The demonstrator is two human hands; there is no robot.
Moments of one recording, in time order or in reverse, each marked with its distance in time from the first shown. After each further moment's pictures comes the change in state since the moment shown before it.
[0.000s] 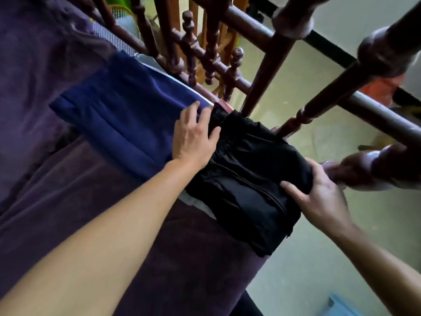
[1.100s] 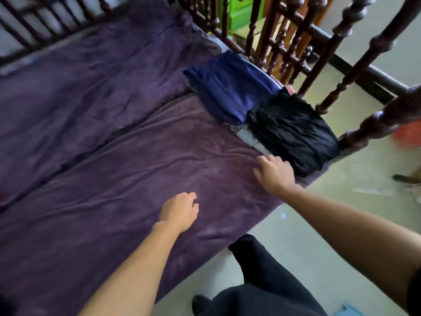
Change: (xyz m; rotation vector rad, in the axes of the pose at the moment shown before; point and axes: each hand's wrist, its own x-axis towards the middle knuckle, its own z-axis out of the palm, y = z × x) left_hand -0.441 -0.072 -0.121 0.028 -0.427 -0.442; right_hand -0.205 -0.085 0.095 -0.553 -0.054 -0.657
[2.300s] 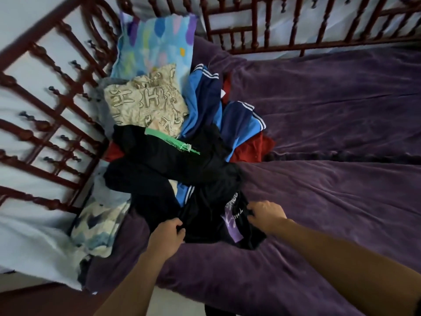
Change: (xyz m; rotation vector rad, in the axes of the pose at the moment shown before) left_hand -0.501 -0.637 0.004 -0.557 0.238 -0.925; right_hand -0.223 -0.800 0.052 -0.058 -0.497 -0.873
